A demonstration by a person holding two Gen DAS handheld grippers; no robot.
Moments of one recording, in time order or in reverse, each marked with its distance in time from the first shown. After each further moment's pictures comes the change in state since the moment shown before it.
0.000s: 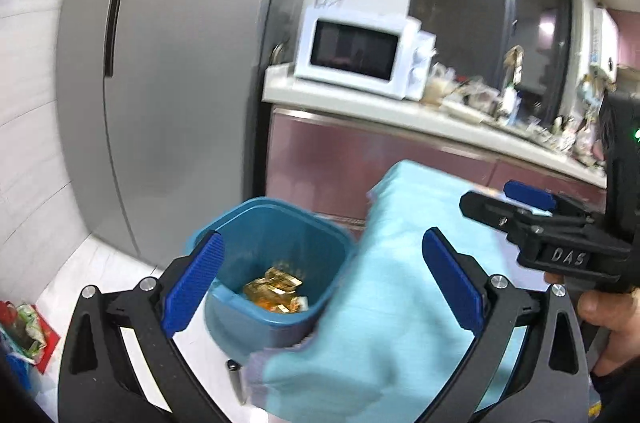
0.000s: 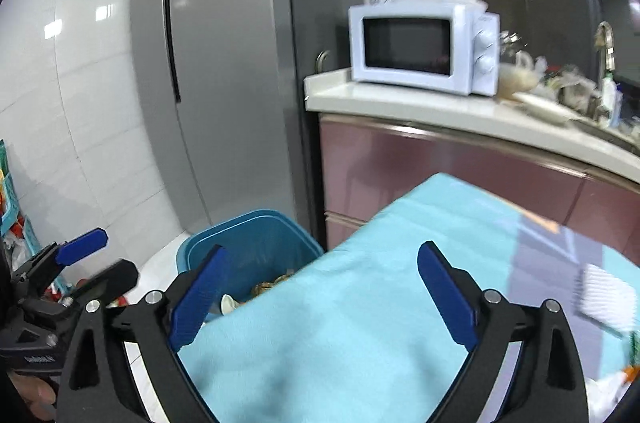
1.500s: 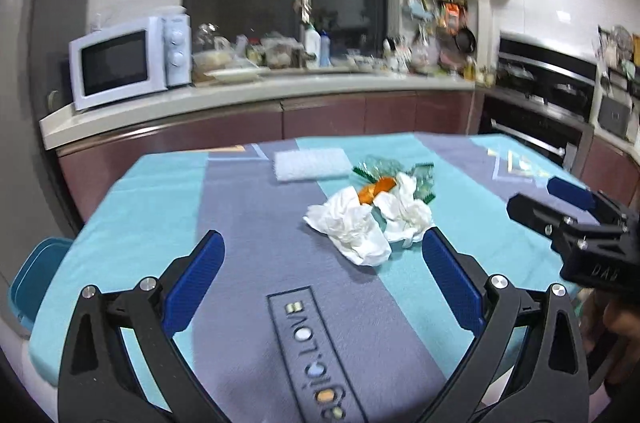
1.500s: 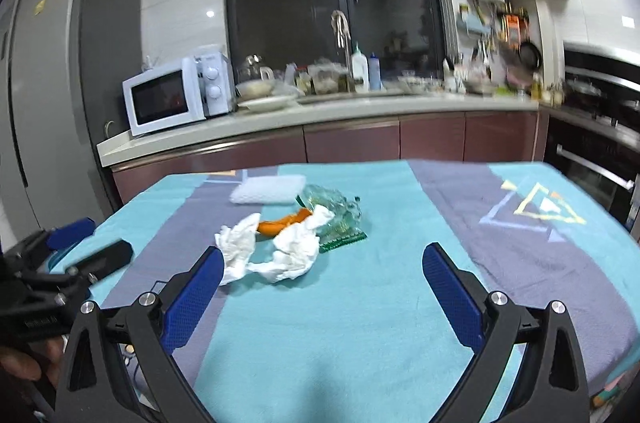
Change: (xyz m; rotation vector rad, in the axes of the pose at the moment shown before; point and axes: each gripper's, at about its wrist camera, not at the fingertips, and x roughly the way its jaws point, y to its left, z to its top) left arm -0.029 -0.336 -0.090 0.406 0.114 -0.488; right arm -0.251 -0.183 -0.171 0.367 -0.131 -0.615
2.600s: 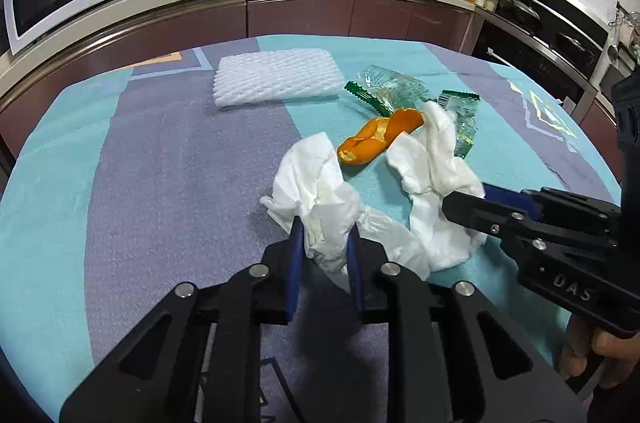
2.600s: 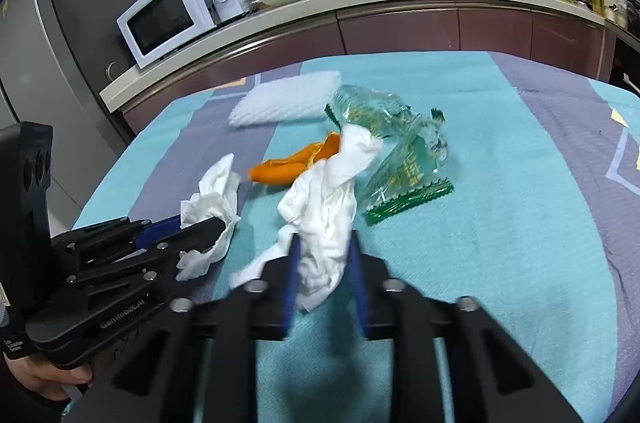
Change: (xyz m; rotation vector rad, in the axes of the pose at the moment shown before) left arm 0.186 0.012 0.009 -0.044 0.363 -0.119; right arm 0.127 0.010 0.000 0.035 0.394 0.193
